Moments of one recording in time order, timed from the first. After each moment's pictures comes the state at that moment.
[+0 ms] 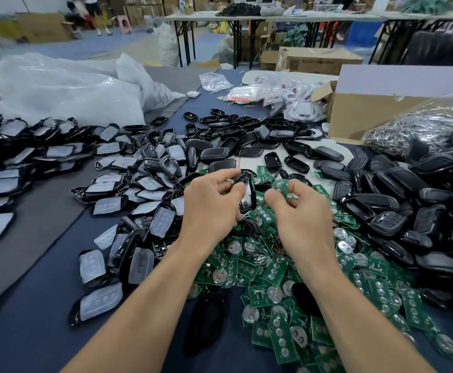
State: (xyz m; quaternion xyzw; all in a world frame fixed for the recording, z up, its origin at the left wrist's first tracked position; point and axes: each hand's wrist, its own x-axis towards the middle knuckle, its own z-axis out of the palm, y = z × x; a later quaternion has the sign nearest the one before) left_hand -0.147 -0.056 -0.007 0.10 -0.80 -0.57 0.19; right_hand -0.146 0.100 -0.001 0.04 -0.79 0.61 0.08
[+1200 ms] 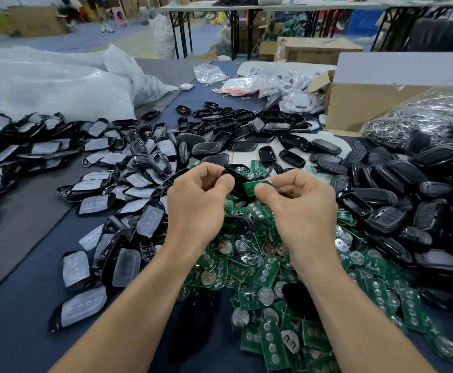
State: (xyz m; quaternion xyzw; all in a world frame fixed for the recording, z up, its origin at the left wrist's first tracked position) left_hand -0.138 -0.050 0.002 0.12 -0.77 -0.58 0.23; right_hand -0.153 0.102 0.003 0.02 -0.76 0.64 0.12
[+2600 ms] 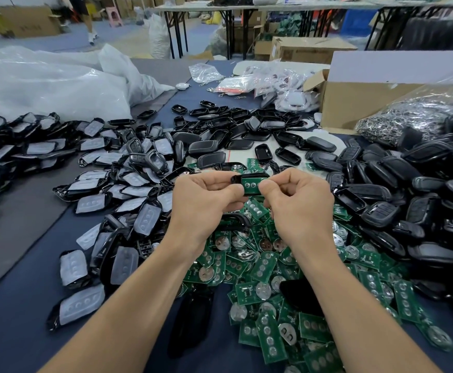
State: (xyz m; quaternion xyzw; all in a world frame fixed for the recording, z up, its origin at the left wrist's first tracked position) left_hand -0.134 -0.042 0.007 0.09 -0.67 -0.72 0.14; right_hand -0.157 0.108 0.003 0.03 -0.79 0.60 0.11
